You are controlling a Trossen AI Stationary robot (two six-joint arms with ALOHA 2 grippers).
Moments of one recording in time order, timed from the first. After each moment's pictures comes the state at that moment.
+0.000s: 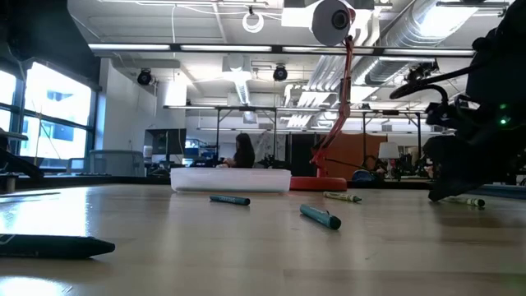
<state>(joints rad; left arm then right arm) -0.78 1.08 0.80 -0.92 -0.79 -1.34 0.42 1.55 0.44 -0.43 0.72 1.42</state>
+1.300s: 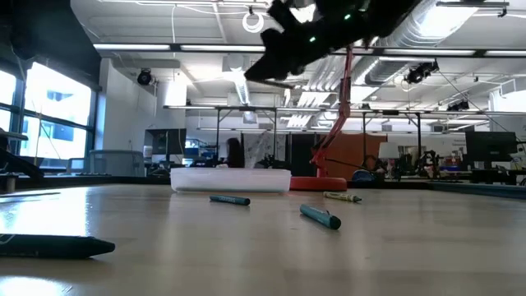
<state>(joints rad) -0.78 1.08 0.80 -0.91 -0.82 -1.34 -0.12 1.65 1.05 0.33 0.25 -0.24</state>
